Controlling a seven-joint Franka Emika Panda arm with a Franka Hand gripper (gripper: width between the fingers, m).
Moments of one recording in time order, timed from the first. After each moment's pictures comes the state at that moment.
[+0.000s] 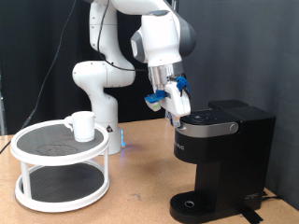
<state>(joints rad) -0.10 -0.12 0.14 -2.32 0.28 2.38 2.40</state>
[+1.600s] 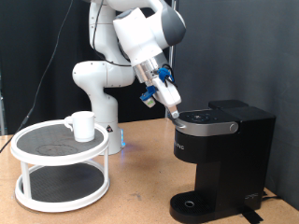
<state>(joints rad) -0.10 -0.21 0.09 -2.37 0.66 2.37 2.16</state>
